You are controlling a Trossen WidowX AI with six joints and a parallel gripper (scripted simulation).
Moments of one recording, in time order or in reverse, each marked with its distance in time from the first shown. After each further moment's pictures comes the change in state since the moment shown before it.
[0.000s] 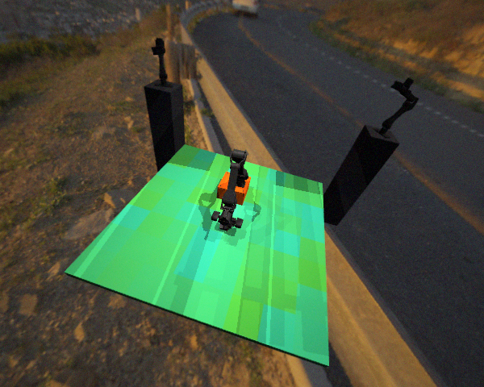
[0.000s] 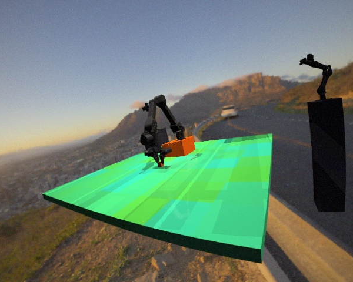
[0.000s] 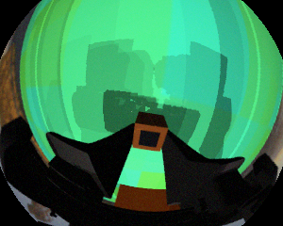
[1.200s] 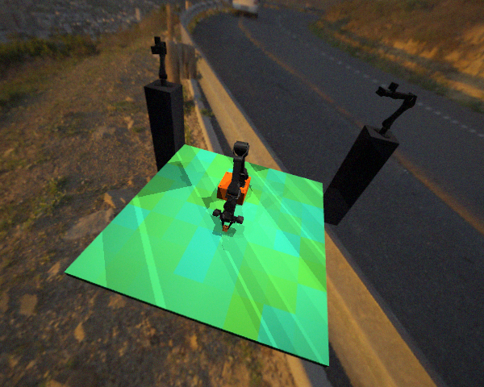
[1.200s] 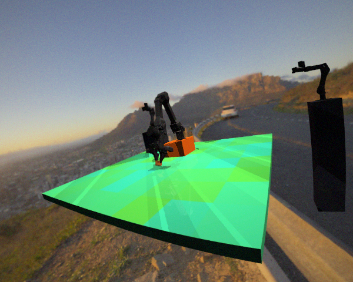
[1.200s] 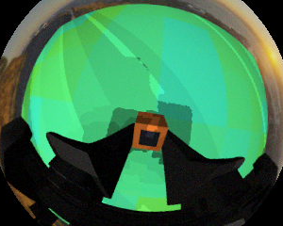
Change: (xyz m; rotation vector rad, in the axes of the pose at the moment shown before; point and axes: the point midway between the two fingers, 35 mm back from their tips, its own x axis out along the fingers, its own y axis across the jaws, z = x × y) arm -0.009 0.001 0.002 0.000 -0.462 0.004
